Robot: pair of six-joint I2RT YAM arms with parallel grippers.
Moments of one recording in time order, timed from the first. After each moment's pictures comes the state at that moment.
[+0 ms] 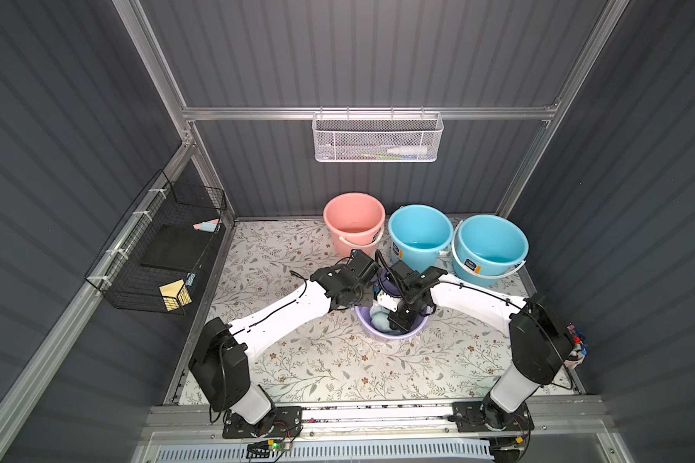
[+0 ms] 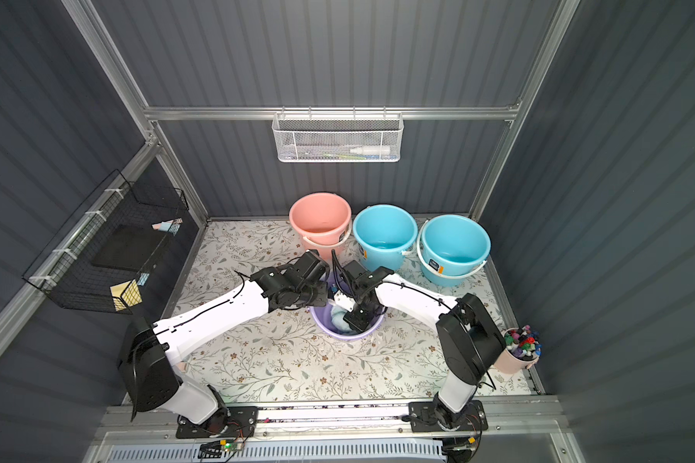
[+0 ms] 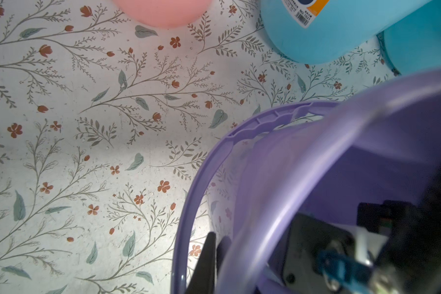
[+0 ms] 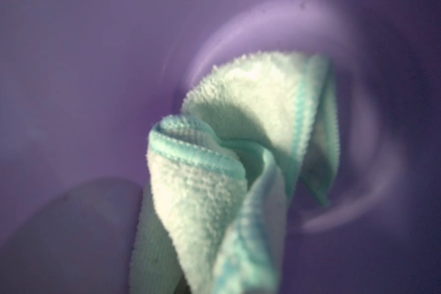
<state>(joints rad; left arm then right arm) -0.81 1.57 1.33 -0.79 -0.21 -0.63 0.74 1.70 1.18 -0.86 -0.31 -0.23</state>
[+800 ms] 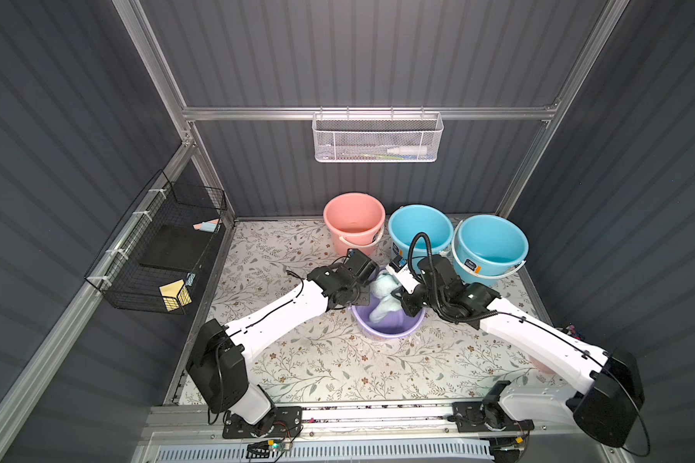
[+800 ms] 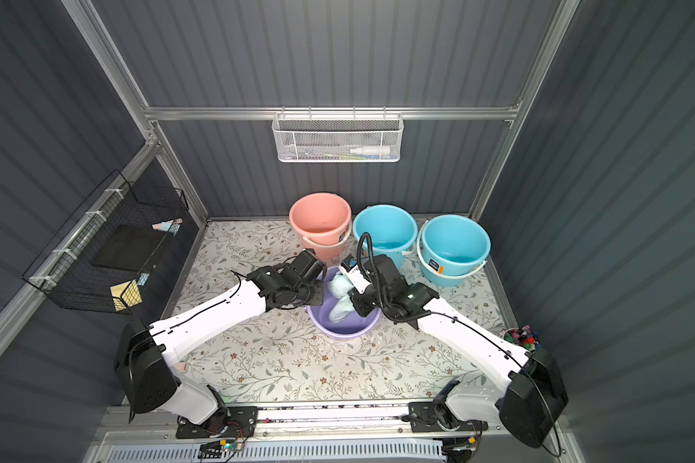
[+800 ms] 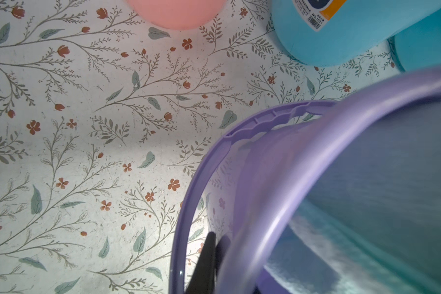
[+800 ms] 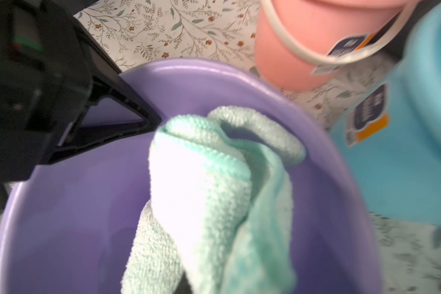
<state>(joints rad) -0.80 1.55 1.33 -0.81 -0.22 -0.63 0.73 1.23 1.00 -0.47 -0.07 -0.14</state>
